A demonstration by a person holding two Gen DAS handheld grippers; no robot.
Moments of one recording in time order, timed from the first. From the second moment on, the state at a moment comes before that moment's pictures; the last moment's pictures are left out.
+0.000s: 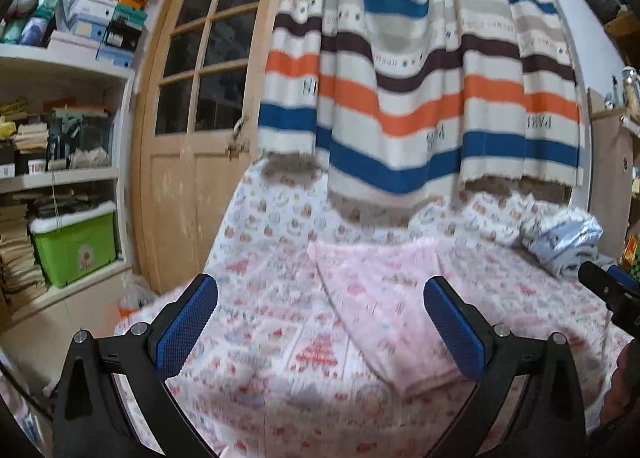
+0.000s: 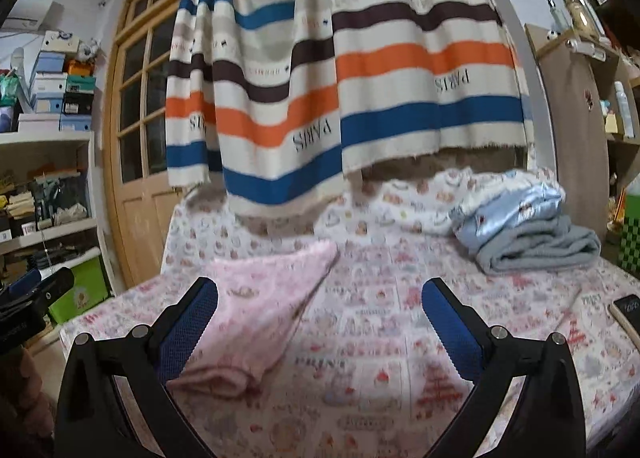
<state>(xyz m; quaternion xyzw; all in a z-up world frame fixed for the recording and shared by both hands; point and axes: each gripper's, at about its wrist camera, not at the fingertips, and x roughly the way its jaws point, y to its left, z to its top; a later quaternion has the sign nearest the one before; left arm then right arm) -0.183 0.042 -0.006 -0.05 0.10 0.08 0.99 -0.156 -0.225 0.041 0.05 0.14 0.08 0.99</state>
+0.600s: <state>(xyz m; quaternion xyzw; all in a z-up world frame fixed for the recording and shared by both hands) -0.191 0.040 -0.033 -0.03 0.10 0.10 0.99 -0.104 -0.167 -0.024 0.09 0.27 0.17 0.94</state>
